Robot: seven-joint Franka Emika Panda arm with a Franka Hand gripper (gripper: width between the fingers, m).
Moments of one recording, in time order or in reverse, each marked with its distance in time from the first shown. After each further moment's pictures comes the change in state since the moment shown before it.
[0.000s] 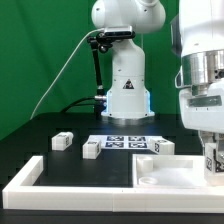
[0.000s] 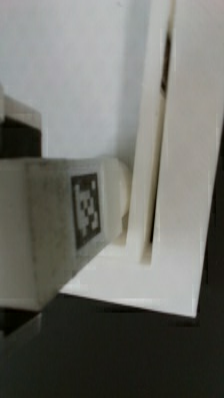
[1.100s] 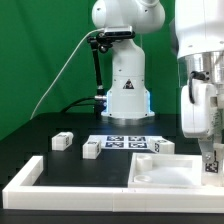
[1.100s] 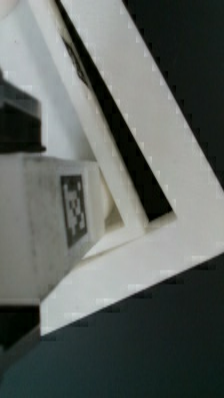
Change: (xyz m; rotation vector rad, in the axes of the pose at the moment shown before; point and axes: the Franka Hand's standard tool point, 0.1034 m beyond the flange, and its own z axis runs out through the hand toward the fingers) arm 0.007 0.001 0.001 0.002 -0.001 0.468
